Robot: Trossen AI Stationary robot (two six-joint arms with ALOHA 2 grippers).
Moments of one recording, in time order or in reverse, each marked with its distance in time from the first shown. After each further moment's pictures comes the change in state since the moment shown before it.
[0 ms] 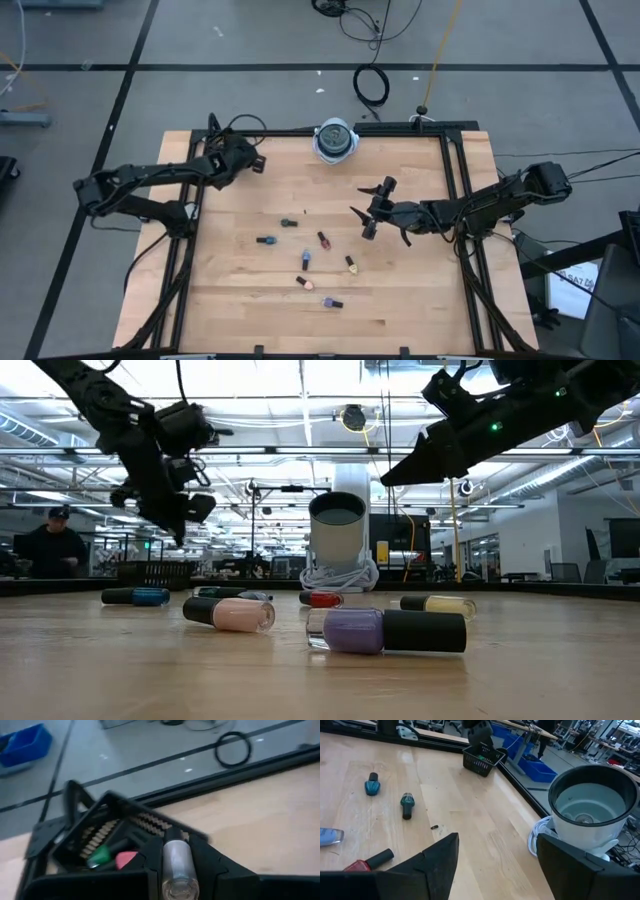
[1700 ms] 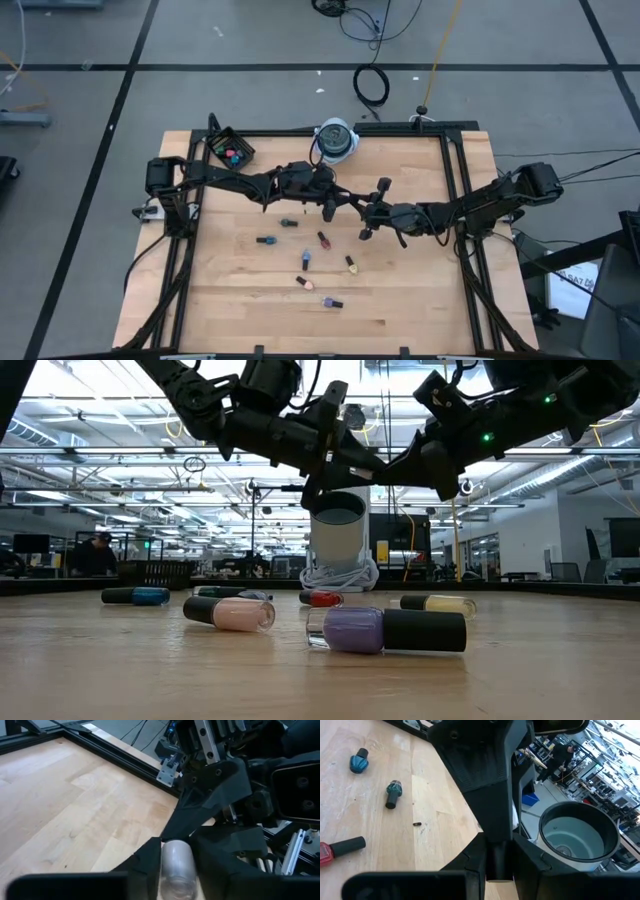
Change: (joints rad) left arm -0.392 0.573 0.443 0.738 0.880 0.042; right arm 0.002 0.086 0.001 0.164 0.027 -0.327
